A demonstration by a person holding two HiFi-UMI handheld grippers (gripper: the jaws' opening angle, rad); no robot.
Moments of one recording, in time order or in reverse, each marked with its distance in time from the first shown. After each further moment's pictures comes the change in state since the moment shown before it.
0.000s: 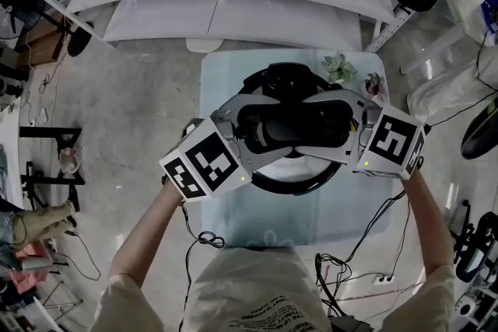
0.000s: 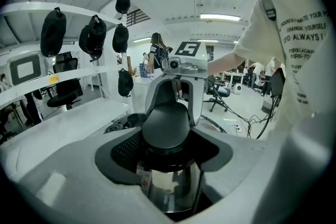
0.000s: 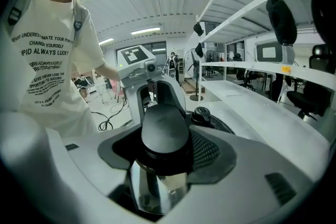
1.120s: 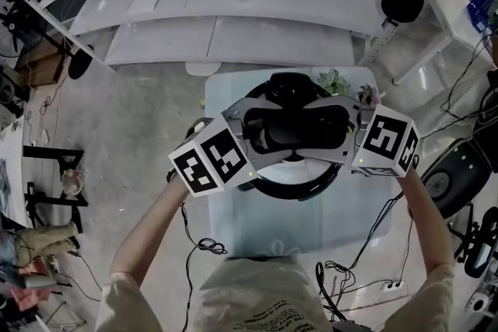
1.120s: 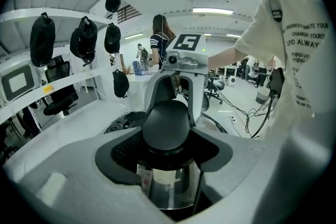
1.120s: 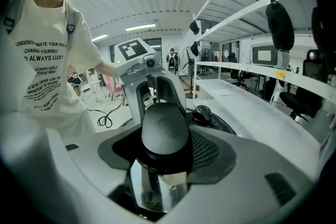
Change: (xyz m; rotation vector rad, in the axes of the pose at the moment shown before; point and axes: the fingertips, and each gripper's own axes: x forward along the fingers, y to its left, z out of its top) left arm -0.015 0.002 0.012 0.081 0.056 -0.047; right arm -0.005 0.000 0.018 0.020 0.047 -0.083
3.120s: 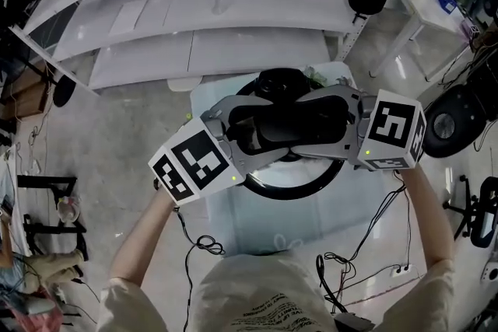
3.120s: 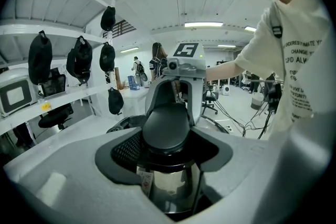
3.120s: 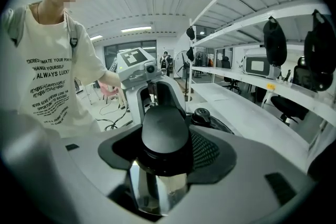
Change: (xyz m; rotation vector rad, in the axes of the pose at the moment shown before) left arm -0.041 -0.027 0.055 0.048 -0.150 -0.040; right arm -0.041 0.034 0.050 0.021 -0.012 -0.078
